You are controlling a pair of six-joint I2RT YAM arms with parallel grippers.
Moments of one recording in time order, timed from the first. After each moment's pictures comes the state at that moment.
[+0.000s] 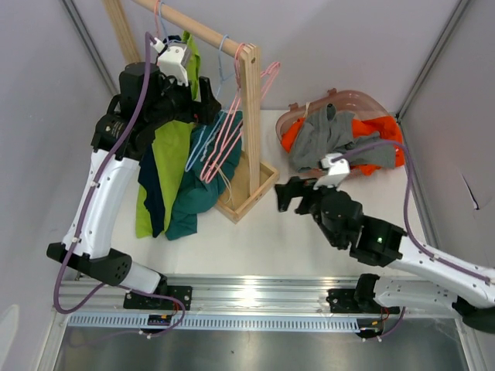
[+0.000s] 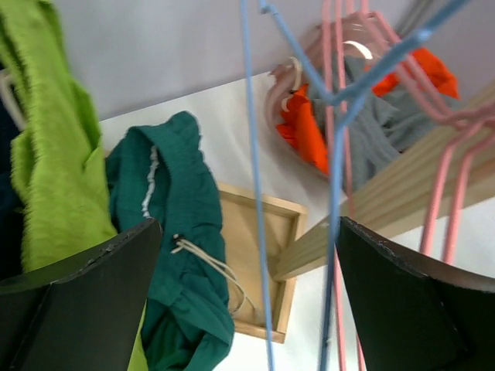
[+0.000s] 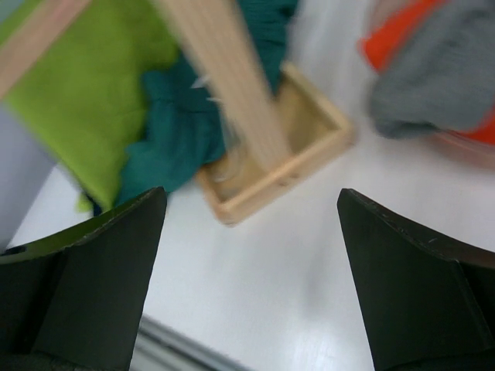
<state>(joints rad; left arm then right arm) -0.37 1.46 1.98 -0.82 0.12 -0.11 1.11 0.86 0.95 -0.30 0.72 0.49</state>
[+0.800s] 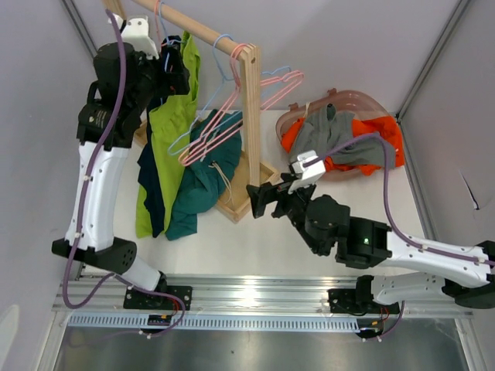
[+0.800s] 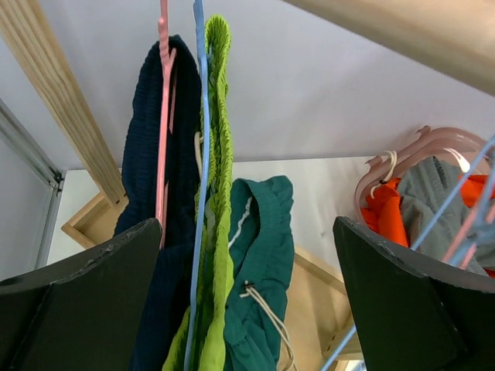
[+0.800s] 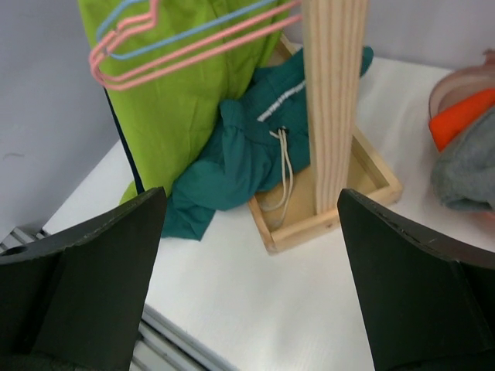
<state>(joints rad) -0.27 1.52 2.17 -0.80 -0.13 -0.12 1.38 1.10 1.21 -0.16 0.84 0.25</state>
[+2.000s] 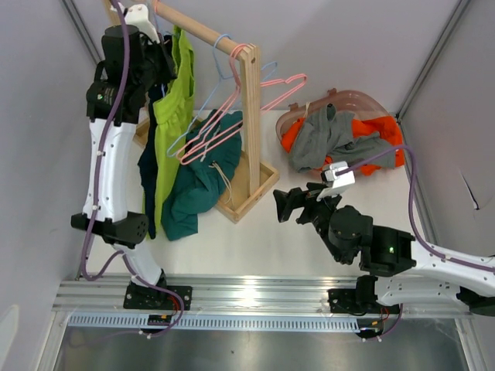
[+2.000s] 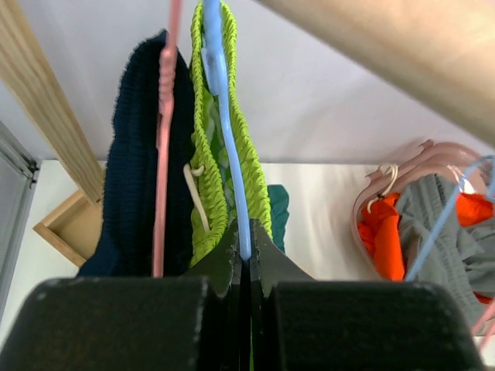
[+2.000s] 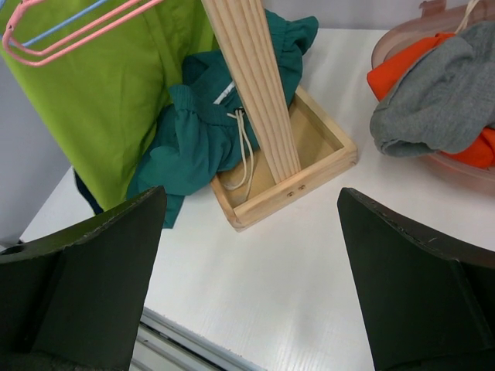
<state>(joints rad) -0.21 1.79 2.47 -0.90 -0.08 -0.20 1.37 0.86 1.04 -0.28 0.94 0.37</state>
